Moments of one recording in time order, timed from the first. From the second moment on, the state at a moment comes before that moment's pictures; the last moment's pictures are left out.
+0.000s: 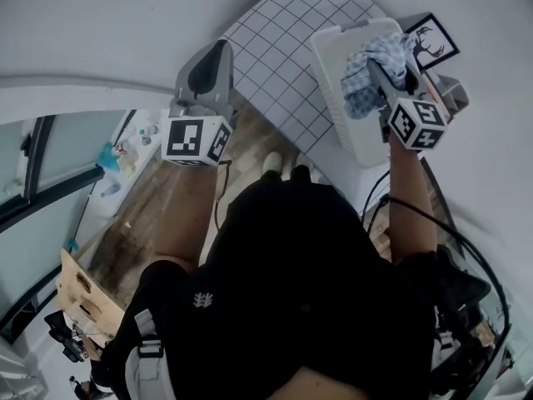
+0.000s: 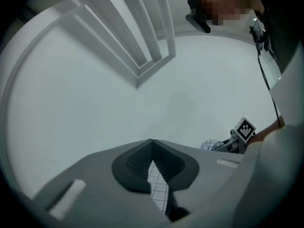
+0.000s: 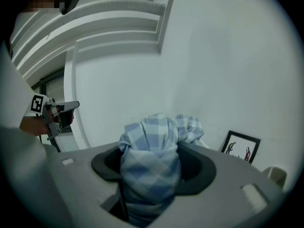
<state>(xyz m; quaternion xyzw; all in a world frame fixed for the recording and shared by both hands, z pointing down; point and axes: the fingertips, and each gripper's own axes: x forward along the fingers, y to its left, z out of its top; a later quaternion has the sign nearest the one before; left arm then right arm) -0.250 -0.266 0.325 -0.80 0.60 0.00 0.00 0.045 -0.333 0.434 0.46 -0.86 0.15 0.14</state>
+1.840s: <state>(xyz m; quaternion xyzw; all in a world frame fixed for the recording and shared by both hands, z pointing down) -0.172 -0.261 0.343 -0.85 0.53 -0.03 -0.01 0.091 -0.314 0.454 0.48 -0.85 0.14 0.18</state>
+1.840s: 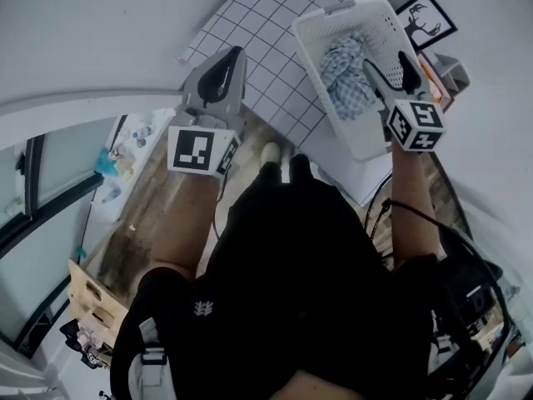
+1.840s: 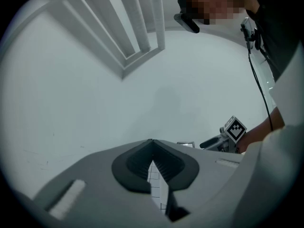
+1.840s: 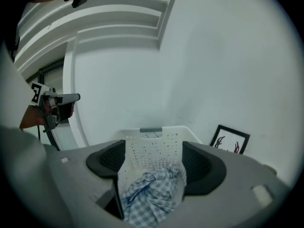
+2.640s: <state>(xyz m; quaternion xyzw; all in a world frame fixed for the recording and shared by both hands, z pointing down) -0.133 -0.241 0.287 -0.87 0.50 0.01 0.03 0.187 -0.214 0.324 0.60 -0.80 -0.01 0.01</state>
